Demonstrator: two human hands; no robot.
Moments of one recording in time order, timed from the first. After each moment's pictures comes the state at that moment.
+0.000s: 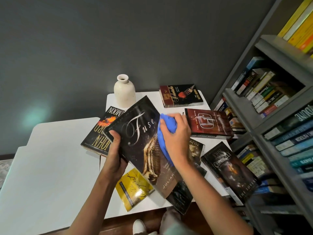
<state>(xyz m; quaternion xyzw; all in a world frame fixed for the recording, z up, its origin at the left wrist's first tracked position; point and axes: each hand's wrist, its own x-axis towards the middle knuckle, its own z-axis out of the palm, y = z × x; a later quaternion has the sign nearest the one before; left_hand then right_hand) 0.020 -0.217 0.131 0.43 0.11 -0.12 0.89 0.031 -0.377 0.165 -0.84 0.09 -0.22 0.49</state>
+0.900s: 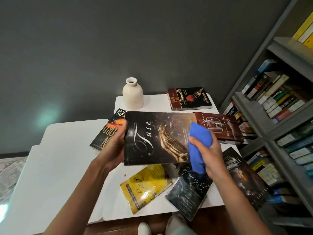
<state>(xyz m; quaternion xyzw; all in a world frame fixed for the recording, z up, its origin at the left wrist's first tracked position) 0.048 -0.187 0.152 0.46 0.11 -0.26 0.84 0.017 -0.451 0.136 -0.70 0.21 -0.08 0.68</state>
